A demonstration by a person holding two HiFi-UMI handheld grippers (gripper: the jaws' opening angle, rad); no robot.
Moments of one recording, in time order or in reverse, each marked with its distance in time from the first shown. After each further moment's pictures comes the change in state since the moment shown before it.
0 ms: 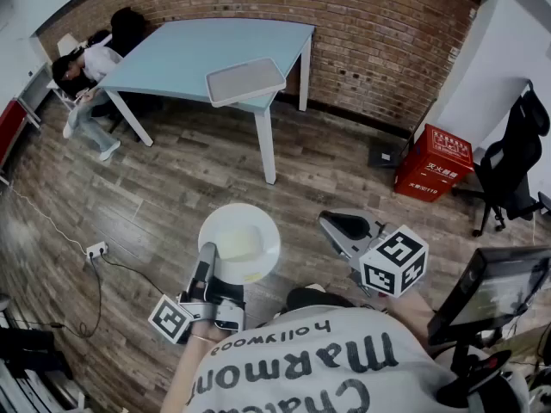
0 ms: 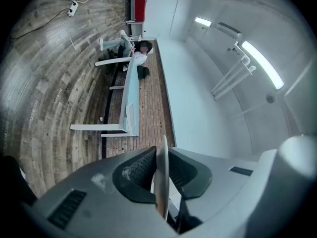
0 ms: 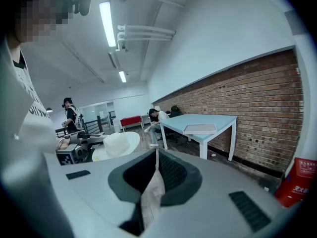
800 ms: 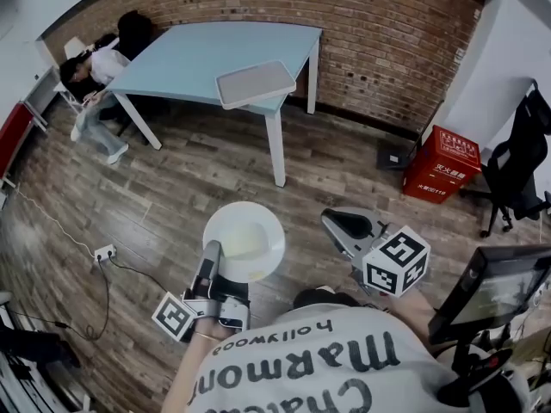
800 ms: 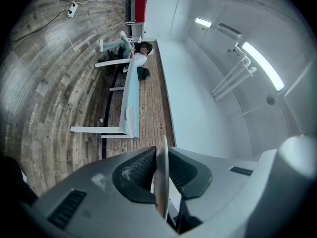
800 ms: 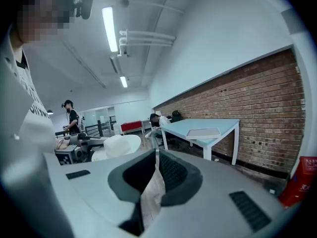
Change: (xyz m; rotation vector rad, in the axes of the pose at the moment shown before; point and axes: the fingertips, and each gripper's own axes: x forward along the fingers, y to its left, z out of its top) left arm -0.003 0.001 0.022 0.004 0.000 0.000; right arm 0.019 0.015 0.004 0.003 -0.071 0.001
